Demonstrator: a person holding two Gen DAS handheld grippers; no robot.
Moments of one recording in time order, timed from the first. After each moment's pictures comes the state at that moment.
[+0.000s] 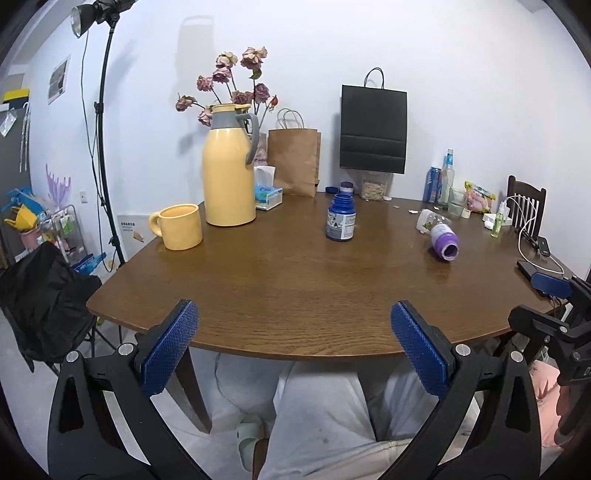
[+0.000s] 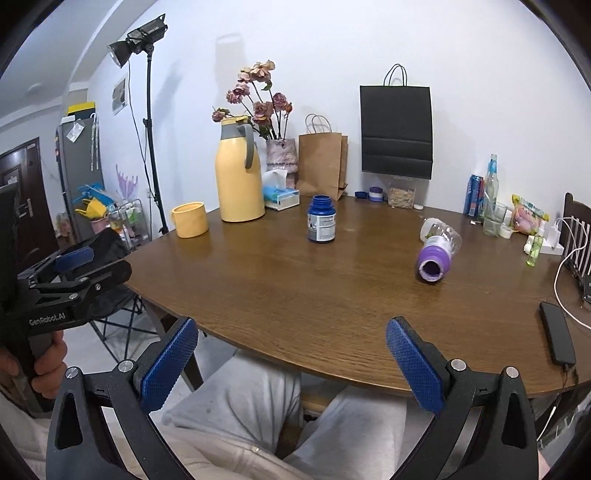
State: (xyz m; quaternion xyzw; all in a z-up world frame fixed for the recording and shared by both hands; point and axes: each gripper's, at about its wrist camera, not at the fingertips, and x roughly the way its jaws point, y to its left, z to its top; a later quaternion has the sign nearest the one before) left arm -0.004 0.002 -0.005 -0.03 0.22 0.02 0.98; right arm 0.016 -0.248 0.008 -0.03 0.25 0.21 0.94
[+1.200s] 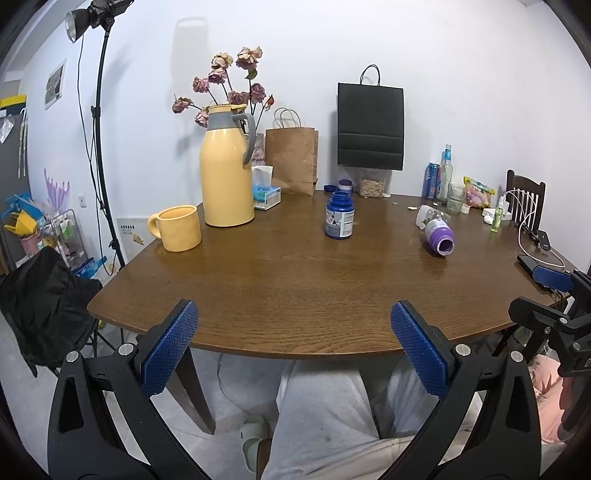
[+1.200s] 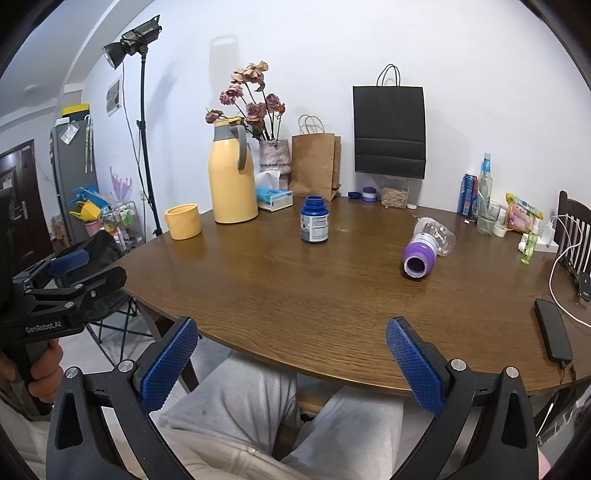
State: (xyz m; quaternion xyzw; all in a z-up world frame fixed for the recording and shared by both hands) left arm -0.008 -0.002 -0.004 -0.02 0.22 0.03 0.98; right arm 0.016 -0.250 0.009 -0.03 0.25 0.20 0.95
